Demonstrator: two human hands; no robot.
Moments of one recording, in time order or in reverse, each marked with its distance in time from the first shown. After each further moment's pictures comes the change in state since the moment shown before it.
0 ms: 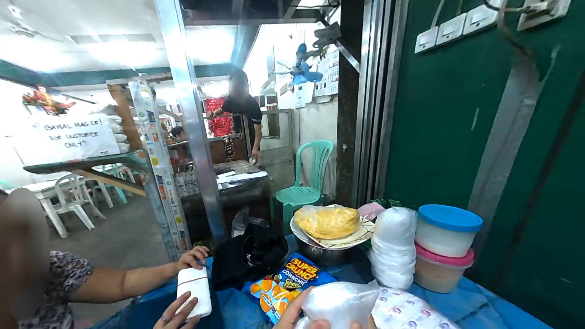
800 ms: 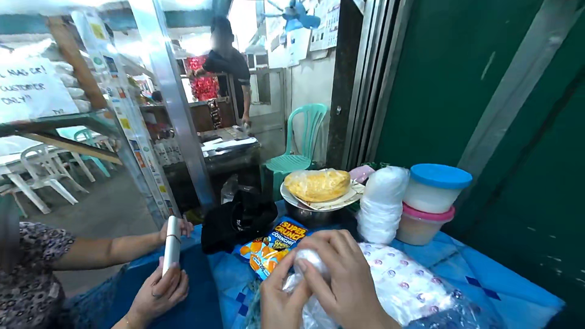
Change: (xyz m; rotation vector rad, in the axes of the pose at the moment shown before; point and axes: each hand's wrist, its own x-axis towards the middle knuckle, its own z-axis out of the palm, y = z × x) left_hand 0.003 0.000 0.000 0.071 0.013 -0.053; right_hand 0.059 -0.044 0.022 -1.004 -0.007 -0.423
